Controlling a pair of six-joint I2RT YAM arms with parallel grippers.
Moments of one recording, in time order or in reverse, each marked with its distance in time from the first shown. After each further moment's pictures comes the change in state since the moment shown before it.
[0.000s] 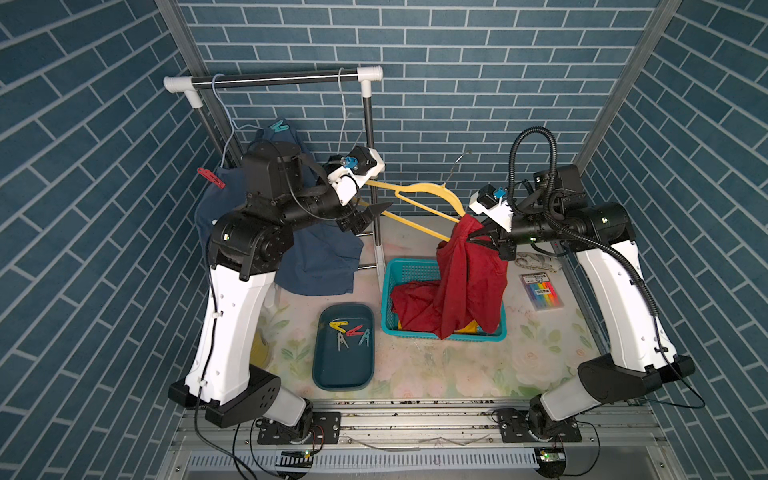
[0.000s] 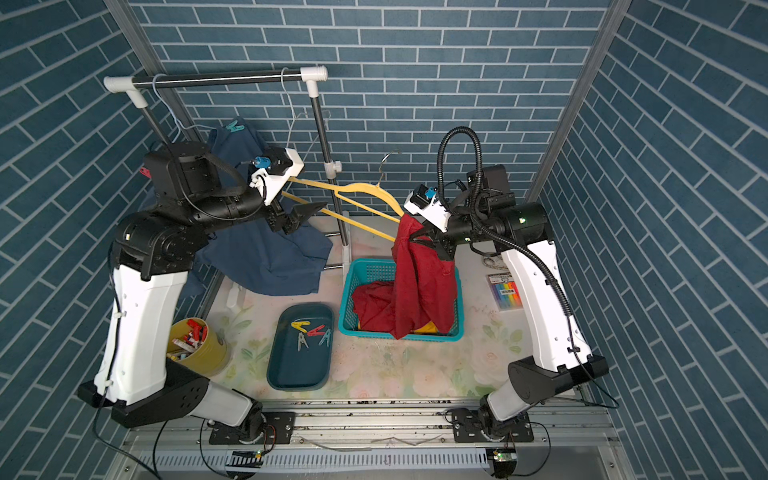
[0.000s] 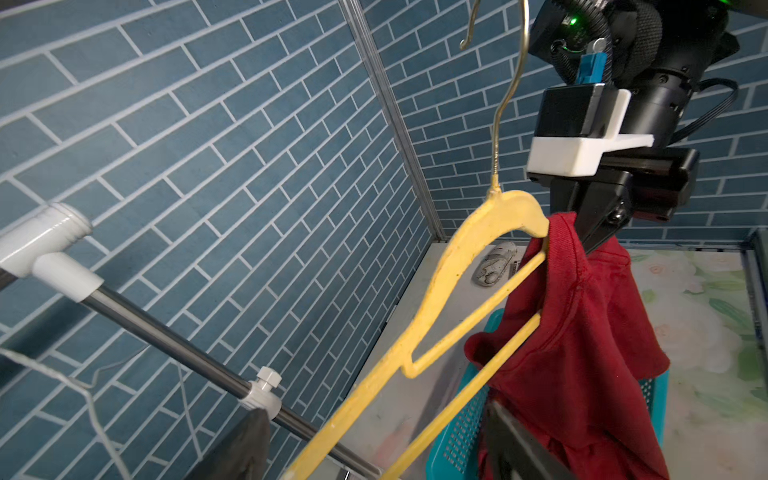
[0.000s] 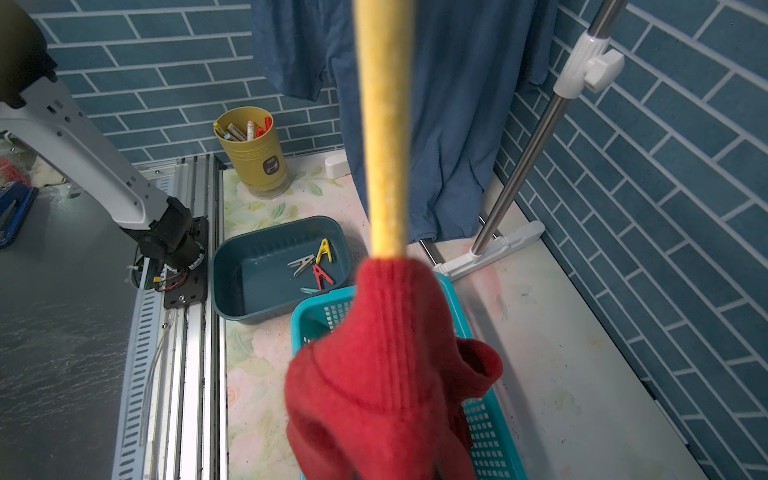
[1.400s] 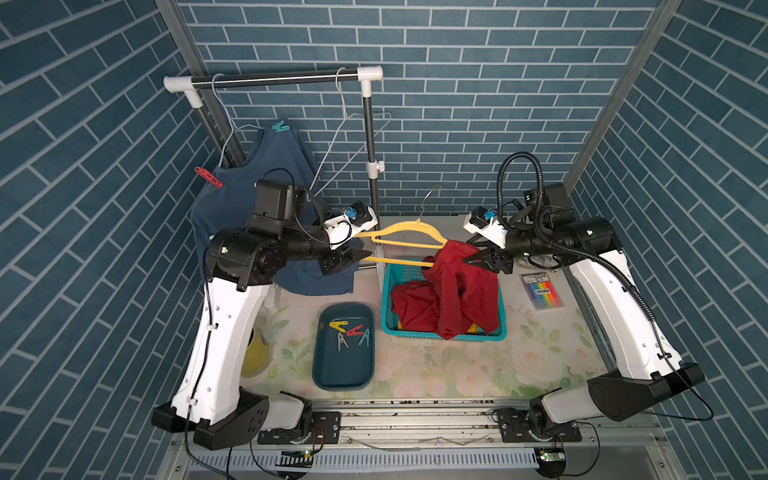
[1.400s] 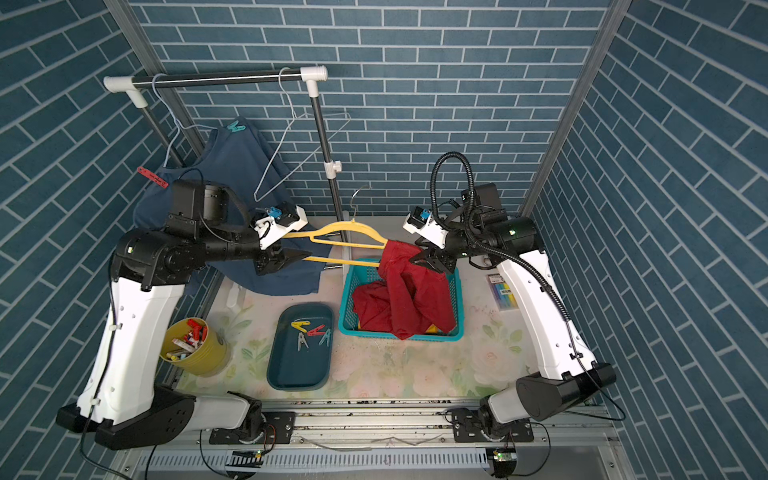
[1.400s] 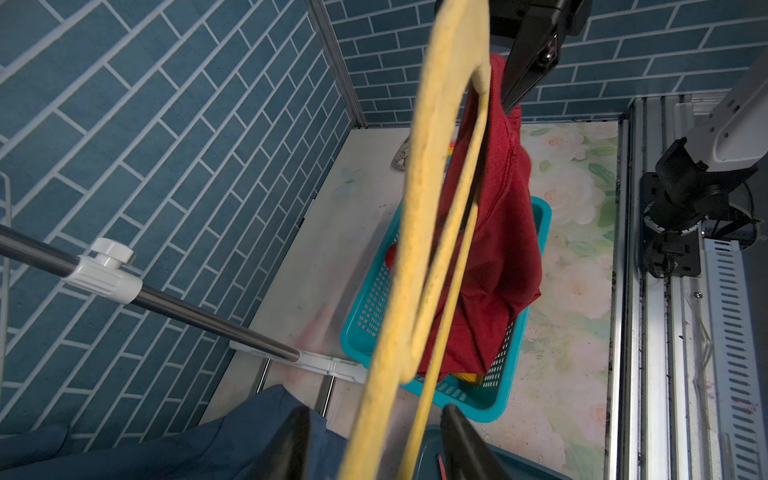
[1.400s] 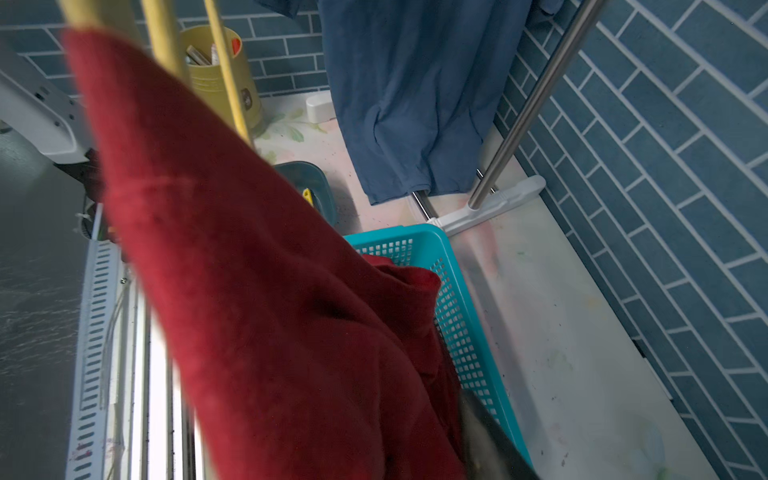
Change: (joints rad) left arm 0.087 -0.160 -0.319 -0.275 0.061 0.175; right arm 0.009 -0.122 -0.303 0.123 0.130 -0.044
